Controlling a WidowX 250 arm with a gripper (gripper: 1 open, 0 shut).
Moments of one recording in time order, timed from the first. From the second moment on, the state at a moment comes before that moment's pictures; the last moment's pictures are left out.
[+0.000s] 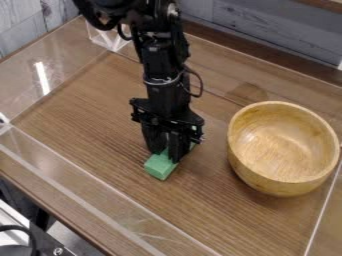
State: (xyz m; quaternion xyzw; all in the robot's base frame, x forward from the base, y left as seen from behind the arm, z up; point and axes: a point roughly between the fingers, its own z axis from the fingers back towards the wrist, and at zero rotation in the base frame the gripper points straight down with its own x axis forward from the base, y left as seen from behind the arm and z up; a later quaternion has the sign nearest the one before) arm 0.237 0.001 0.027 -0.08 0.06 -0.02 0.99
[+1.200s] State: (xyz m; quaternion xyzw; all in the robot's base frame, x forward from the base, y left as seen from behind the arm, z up) arm 0.232 -0.003 0.028 -0.09 0.07 -0.01 0.99
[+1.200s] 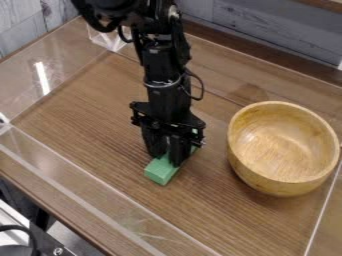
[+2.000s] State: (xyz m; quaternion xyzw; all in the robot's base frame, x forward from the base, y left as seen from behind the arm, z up) arm 0.231 -0.004 0.028 -0.09 0.07 -0.01 0.99
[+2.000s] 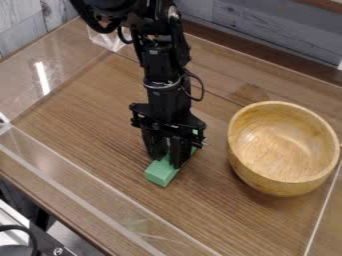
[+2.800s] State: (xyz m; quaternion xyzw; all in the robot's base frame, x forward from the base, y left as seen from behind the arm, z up) arm 0.227 -0.009 0.029 -0.09 0.08 -0.01 0.99
